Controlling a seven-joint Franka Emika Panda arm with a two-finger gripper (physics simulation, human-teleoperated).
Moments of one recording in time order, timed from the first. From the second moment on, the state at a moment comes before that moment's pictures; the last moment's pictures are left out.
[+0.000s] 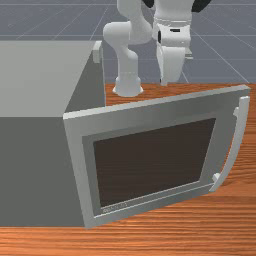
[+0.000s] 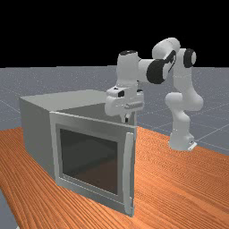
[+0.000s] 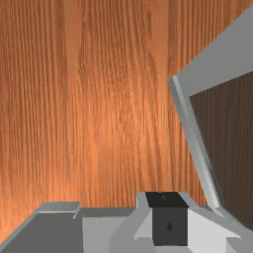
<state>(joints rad) 0.13 0.29 0.04 -1.63 -0.05 1.91 -0.58</state>
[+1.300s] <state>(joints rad) 0.19 0.44 0.05 -1.15 -0.06 1.57 -0.58</state>
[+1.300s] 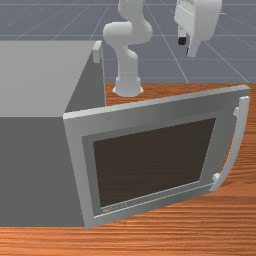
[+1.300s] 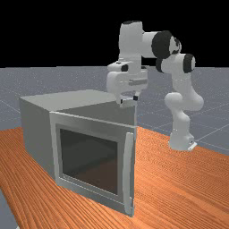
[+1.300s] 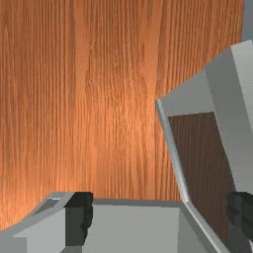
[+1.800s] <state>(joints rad) 0.30 0.68 0.07 -0.77 -0.08 1.41 -0.45</state>
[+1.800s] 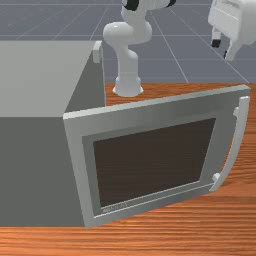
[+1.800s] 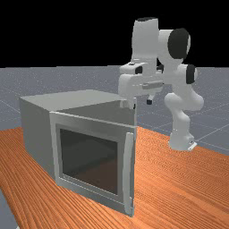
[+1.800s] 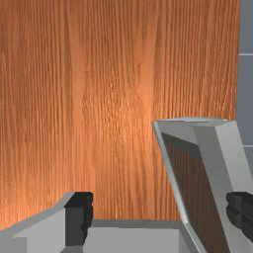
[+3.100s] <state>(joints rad) 0.26 0.24 0.04 -1.53 -0.12 2.02 -0.44</state>
